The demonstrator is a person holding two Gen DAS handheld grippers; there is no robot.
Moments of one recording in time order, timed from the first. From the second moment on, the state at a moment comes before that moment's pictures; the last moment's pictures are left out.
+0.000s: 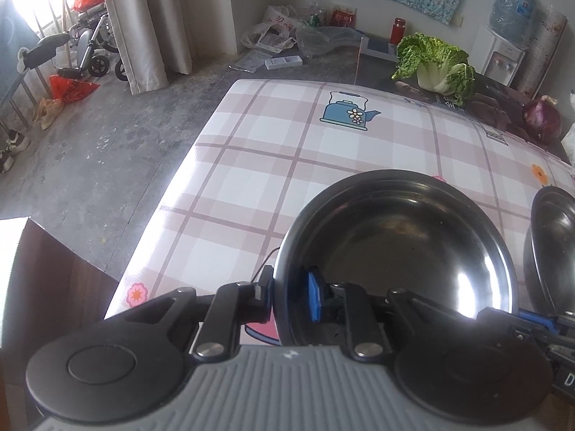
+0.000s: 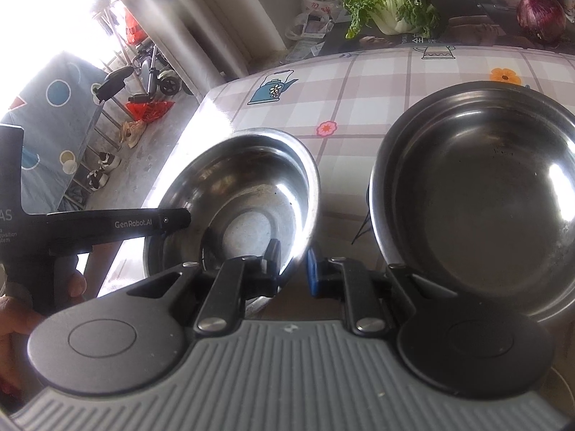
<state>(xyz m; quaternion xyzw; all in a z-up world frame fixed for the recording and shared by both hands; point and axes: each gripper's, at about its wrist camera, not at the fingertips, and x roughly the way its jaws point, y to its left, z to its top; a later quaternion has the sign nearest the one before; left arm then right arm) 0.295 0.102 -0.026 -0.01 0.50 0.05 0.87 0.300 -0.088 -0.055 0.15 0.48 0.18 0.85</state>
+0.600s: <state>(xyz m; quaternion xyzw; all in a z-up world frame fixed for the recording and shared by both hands) 0.272 0.087 0.029 0.02 0.44 0.04 0.90 0.282 -0.093 -0.010 0.13 0.43 0.19 0.87</state>
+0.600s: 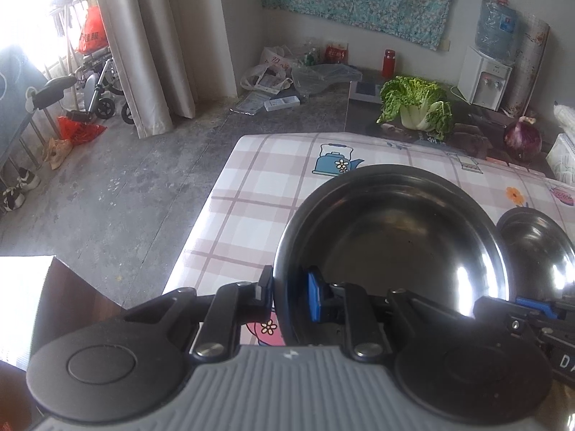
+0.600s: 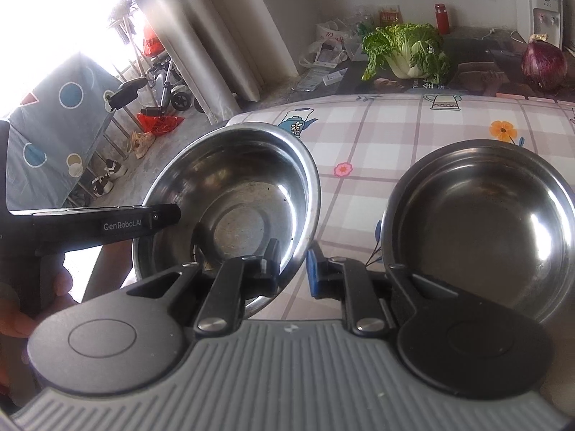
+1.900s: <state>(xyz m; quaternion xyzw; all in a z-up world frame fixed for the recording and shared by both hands) 0.296 -0.102 -0.011 0.11 0.47 -0.07 0.87 0.266 -0.287 -0.031 0.19 0.42 0.08 0.88</state>
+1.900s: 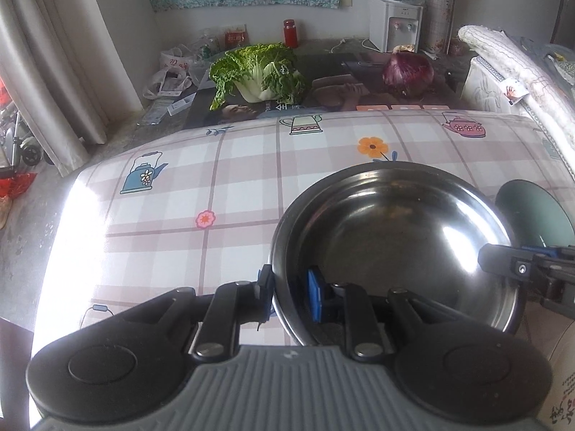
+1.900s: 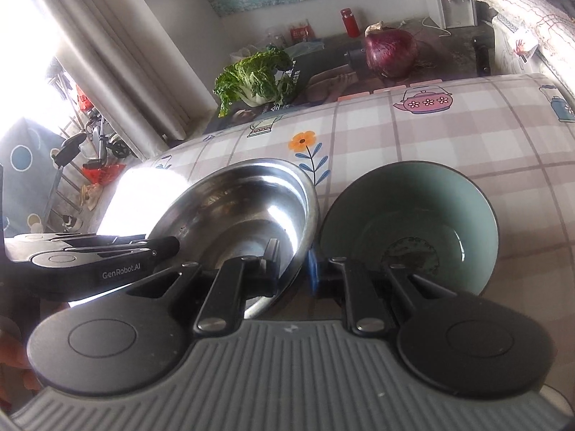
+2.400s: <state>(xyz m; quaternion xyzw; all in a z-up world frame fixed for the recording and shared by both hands) 0.286 -0.095 0.003 0.11 0.44 -0.08 0.89 0.279 -0.270 -0.026 0.14 0.40 0.06 0.90</state>
